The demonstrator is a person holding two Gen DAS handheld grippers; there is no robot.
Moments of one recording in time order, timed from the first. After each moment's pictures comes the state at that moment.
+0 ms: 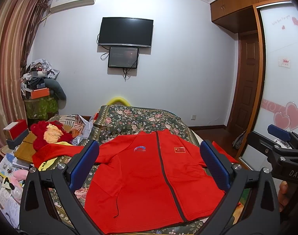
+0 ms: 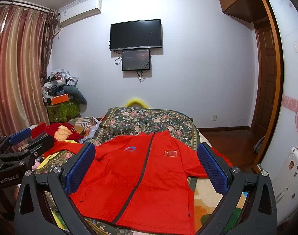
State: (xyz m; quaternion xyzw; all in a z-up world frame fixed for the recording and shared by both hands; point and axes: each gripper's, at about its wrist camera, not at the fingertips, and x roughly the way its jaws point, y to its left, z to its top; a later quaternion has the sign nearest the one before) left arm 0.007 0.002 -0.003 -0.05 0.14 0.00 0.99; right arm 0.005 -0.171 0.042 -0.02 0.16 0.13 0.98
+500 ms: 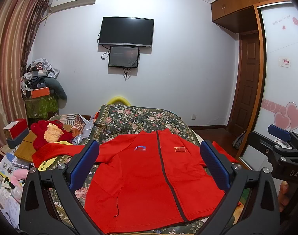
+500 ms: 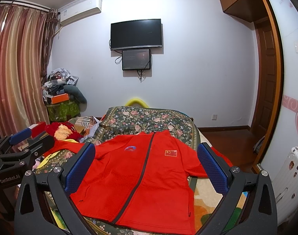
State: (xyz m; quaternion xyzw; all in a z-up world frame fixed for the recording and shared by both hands) left arm 0.008 0.004 -0.006 -0.05 0.14 0.01 0.99; right arm 0.004 -0.169 0.040 -0.02 0.16 0.13 0.98
